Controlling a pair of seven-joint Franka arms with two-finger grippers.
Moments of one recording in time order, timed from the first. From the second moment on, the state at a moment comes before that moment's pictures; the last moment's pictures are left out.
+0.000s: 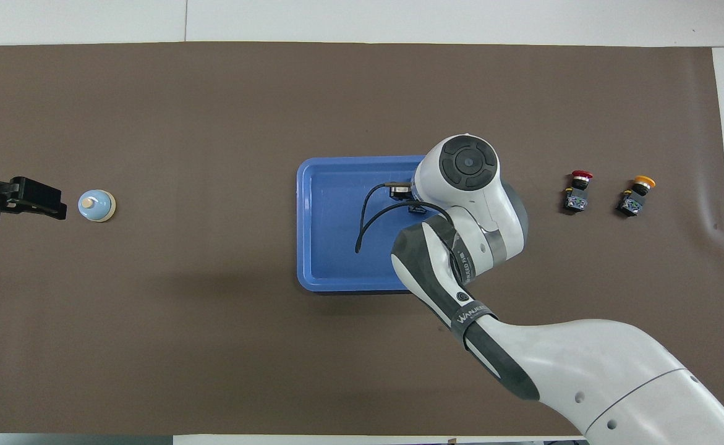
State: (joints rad) left arm 0.00 -0.01 -0.01 -1.69 -0.01 1.57 0.03; right arm 0.42 0.44 0.02 -1.82 -0.01 2.32 0.54
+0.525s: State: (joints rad) left arm 0.00 -0.01 -0.01 -1.69 -0.01 1.57 0.03; right arm 0.32 0.31 0.00 -1.71 -0.01 2.03 0.51
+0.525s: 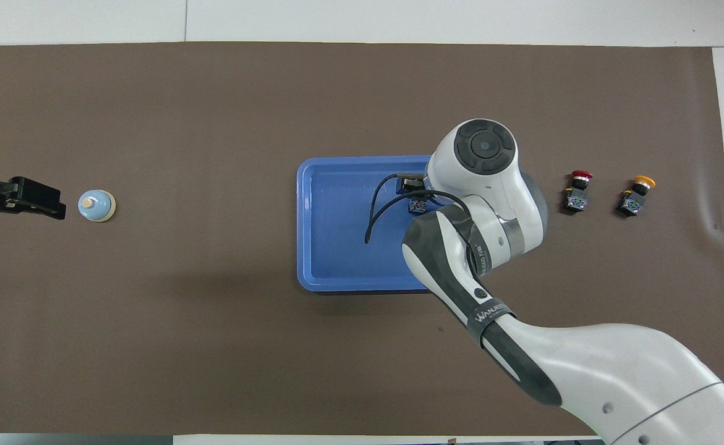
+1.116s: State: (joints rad) left arm 0.00 -0.01 -0.01 -1.69 -0.01 1.57 0.03; right arm 0.01 0.25 -0.01 -1.82 -0.01 2.07 0.22
